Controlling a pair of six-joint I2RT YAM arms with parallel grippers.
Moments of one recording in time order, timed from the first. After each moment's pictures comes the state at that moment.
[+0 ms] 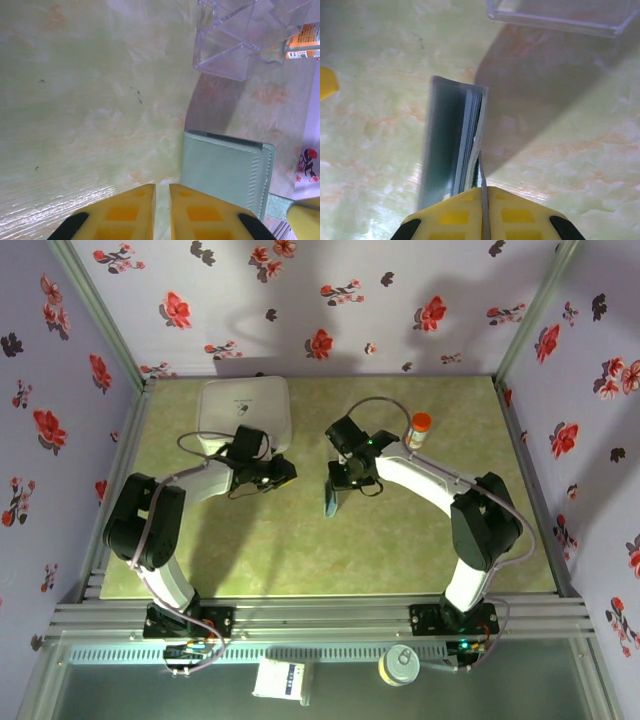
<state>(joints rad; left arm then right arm) -0.44 1.72 0.97 -0.15 0.48 -0.76 0.71 1.75 1.37 -0.81 -0.03 0.51</state>
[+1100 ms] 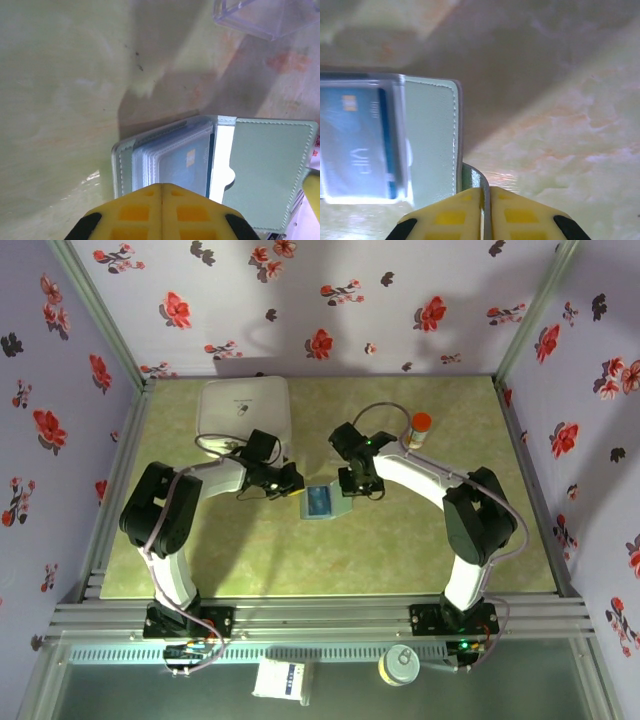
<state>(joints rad) -0.50 1.84 1.02 -0.19 0.54 -0.71 0.68 1.79 1.33 -0.90 0.07 0.55</state>
